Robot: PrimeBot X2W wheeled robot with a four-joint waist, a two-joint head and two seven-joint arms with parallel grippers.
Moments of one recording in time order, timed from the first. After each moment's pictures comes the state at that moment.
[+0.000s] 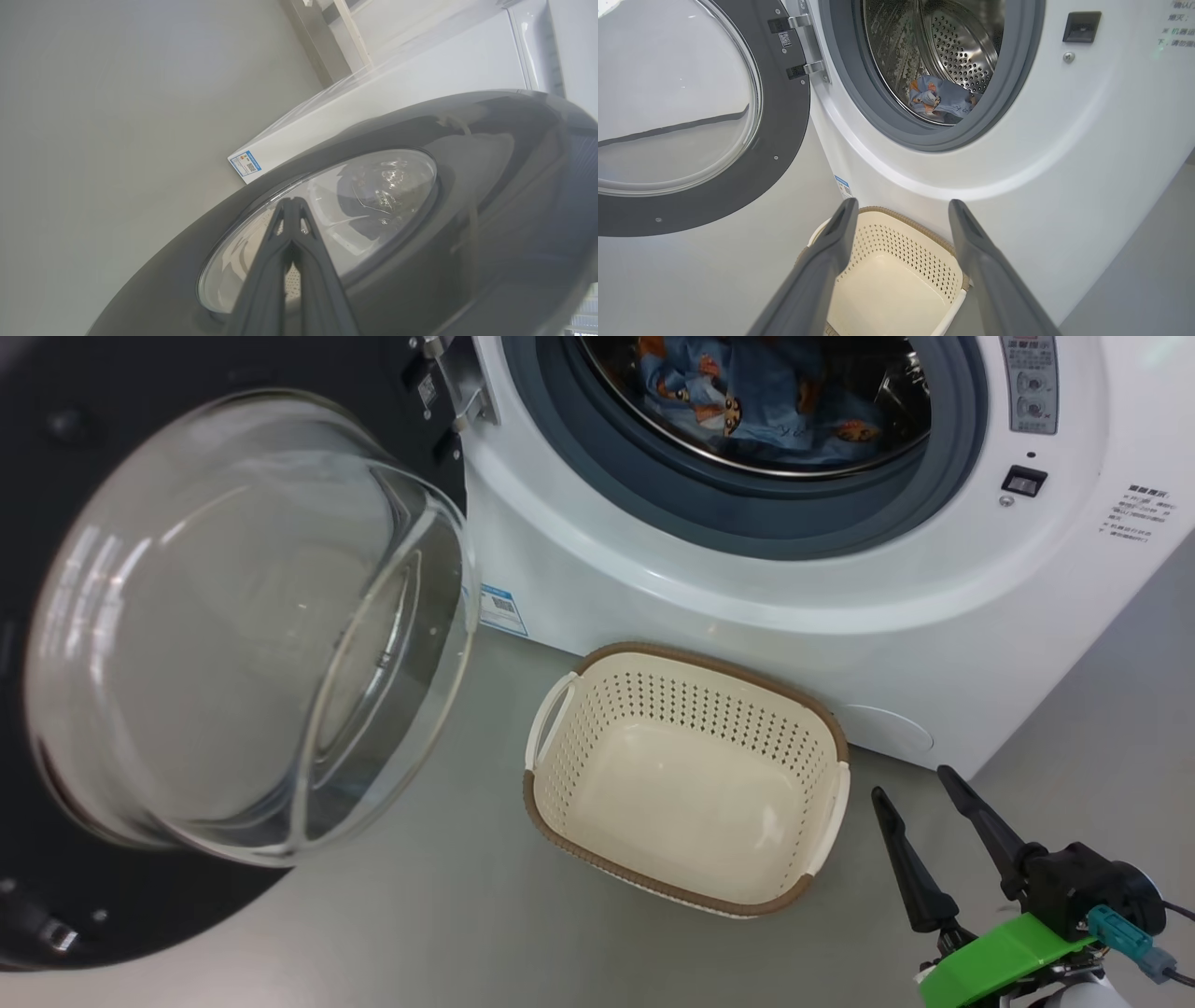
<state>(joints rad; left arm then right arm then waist) -0.62 0.76 0.04 0.57 -1.61 -0.12 0.86 -0.08 -0.20 0.11 0.16 0.21 0.13 -0.26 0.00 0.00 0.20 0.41</state>
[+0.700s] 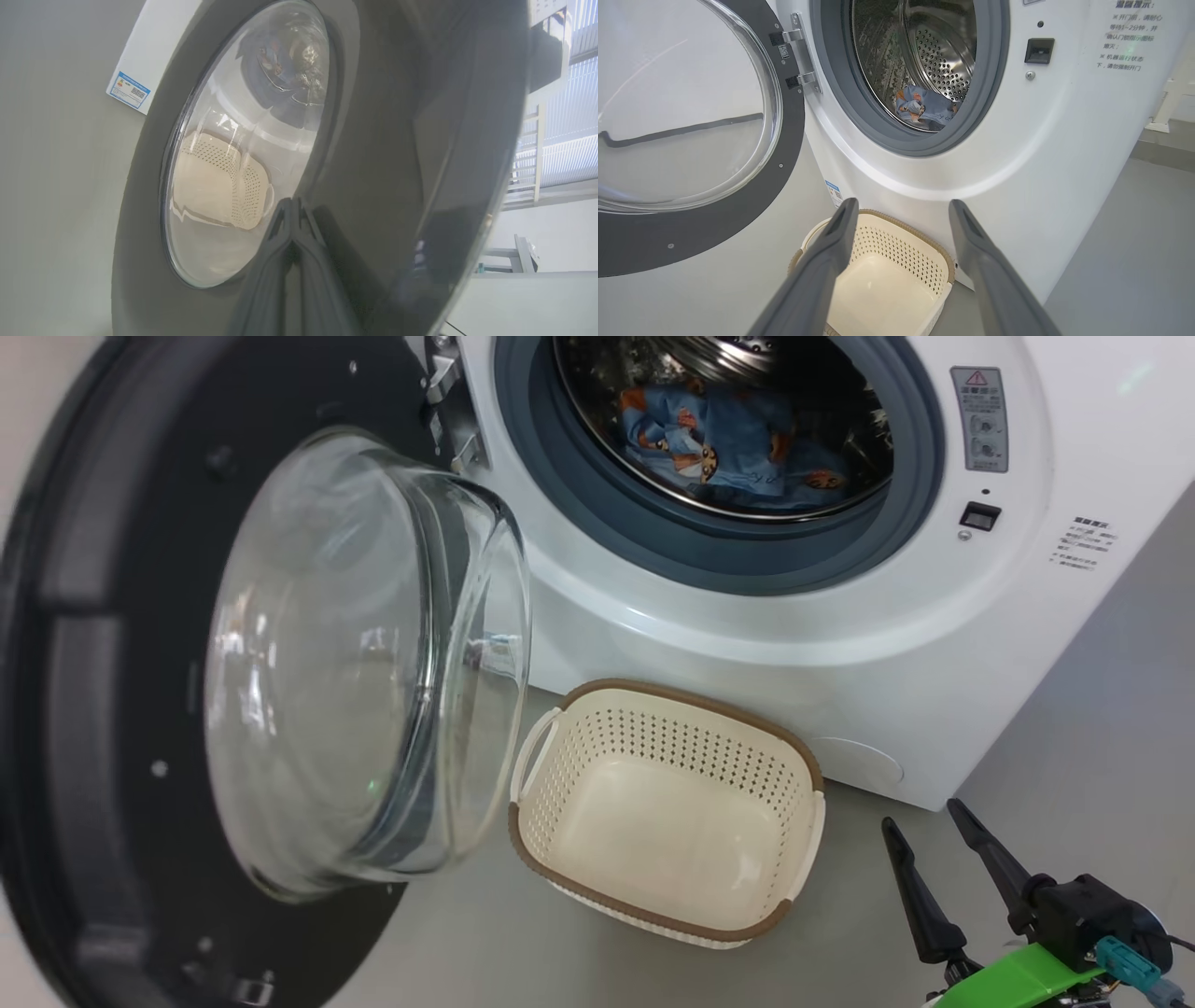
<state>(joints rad) -0.48 0.72 0.03 0.17 -1.70 -0.12 1.10 -0.02 -0.18 0.08 0.15 0.21 0.13 -0.26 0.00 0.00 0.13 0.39</state>
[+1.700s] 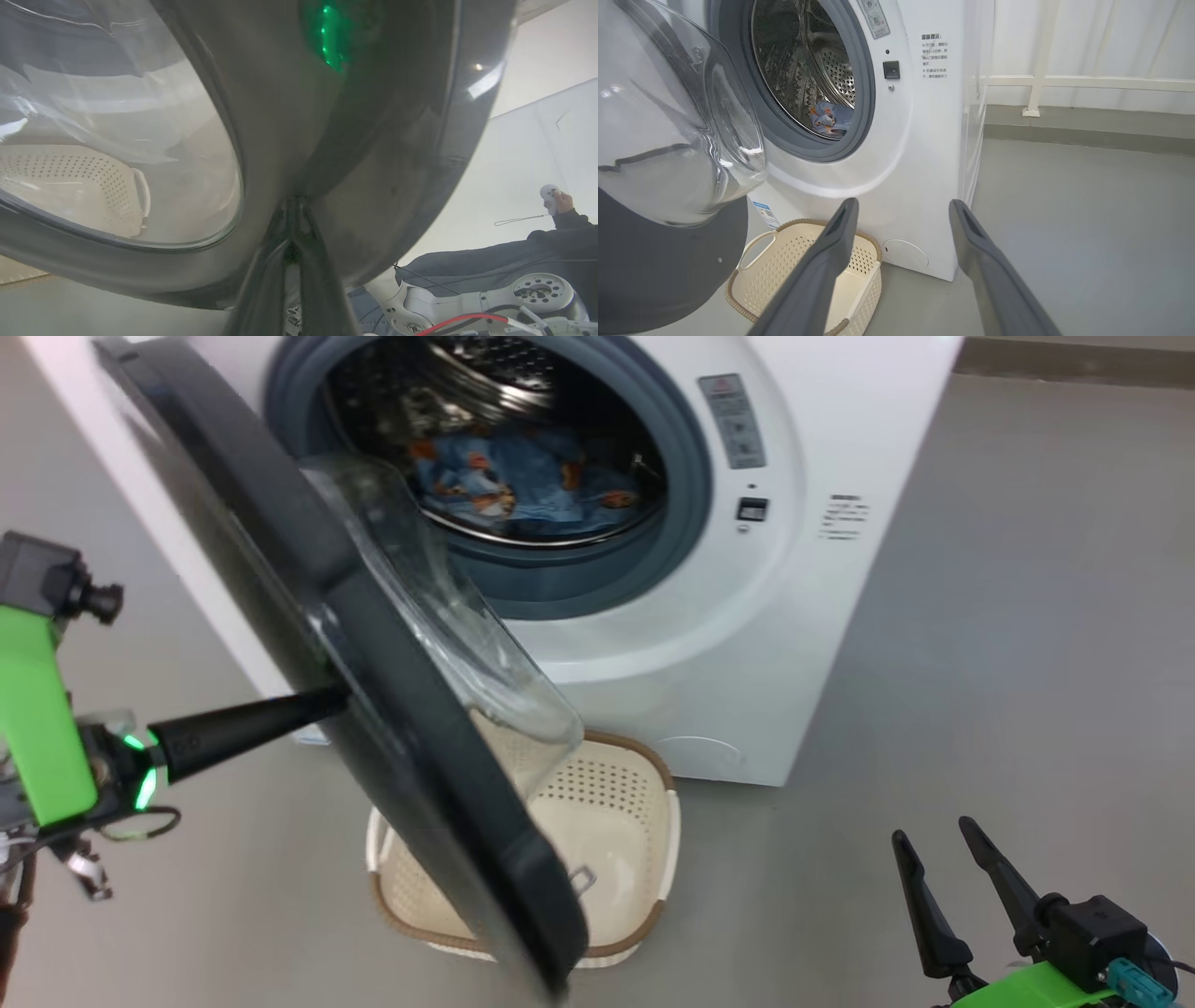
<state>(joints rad) -0.51 0.47 -0.09 -0.03 -1.65 -0.12 1.12 0.03 -0.13 0.03 0.13 0.21 0.13 -0.26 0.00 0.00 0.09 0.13</state>
